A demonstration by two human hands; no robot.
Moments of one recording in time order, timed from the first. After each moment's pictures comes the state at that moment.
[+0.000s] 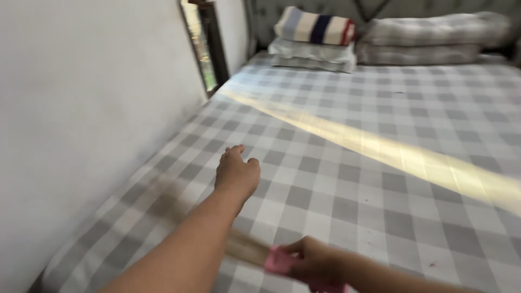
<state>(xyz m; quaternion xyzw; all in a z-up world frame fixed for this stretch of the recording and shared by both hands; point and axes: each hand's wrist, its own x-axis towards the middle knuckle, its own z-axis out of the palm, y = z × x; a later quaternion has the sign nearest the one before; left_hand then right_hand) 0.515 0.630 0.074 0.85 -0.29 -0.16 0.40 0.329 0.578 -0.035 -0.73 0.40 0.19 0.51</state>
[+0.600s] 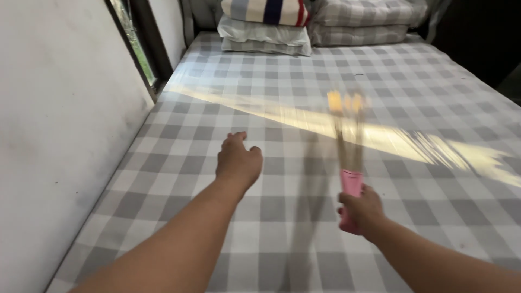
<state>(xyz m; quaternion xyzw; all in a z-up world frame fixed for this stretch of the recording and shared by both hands) 0.656 0.536 0.031 0.79 -0.47 -0.18 0.35 0.374 0.478 -0.083 -0.43 0.67 -0.32 0.52</state>
